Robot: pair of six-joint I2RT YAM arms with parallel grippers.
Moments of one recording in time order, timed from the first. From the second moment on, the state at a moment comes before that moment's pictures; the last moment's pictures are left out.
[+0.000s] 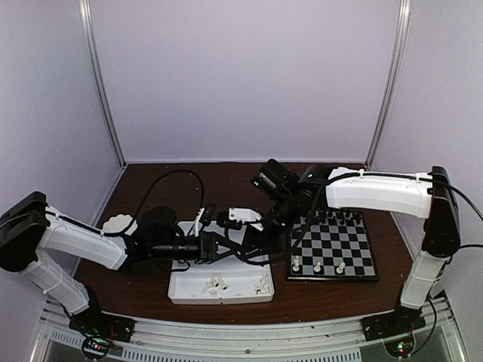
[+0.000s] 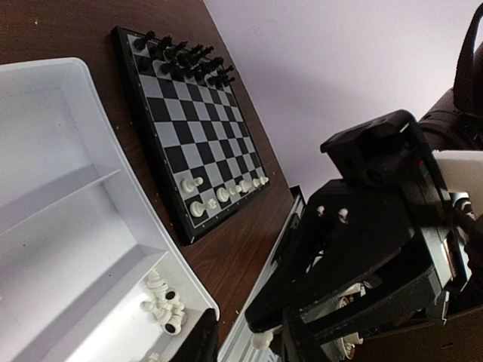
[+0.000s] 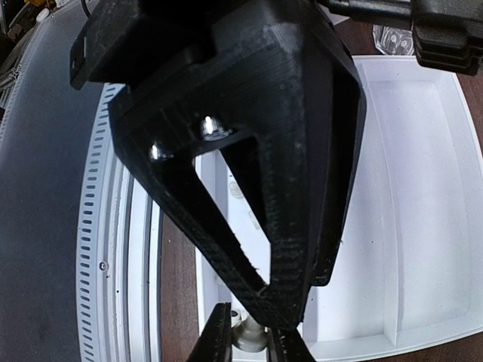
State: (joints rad) left arm -0.96 1.47 0.53 0.68 0.40 -0.98; right arm 0.97 1.78 1.48 -0.75 -0.52 -0.42
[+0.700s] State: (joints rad) left arm -0.96 1.55 0.55 0.81 0.45 -1.04; right arm 0.94 1.77 1.46 -0.74 -0.51 -0.38
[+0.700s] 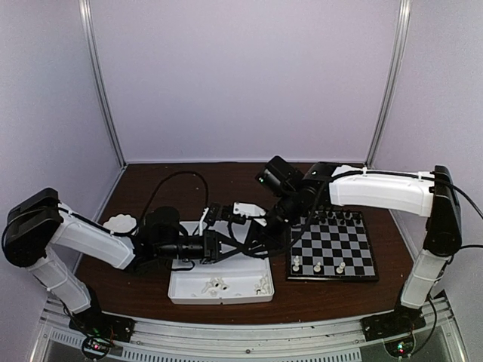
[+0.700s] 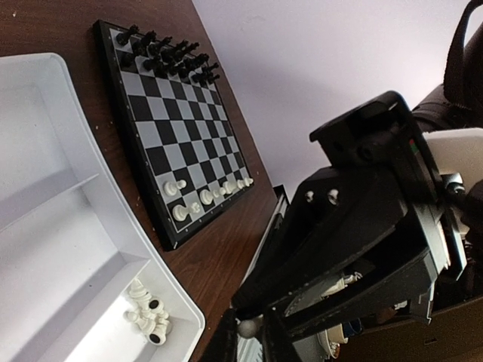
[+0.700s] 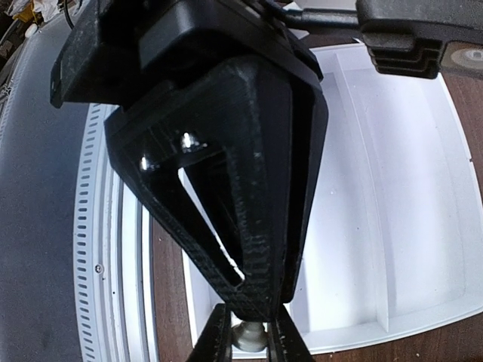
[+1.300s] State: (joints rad) left arm -0.95 1.65 0.86 0.56 0.48 -0.90; right arm 0.81 1.62 1.39 -0.77 -0.53 -0.42
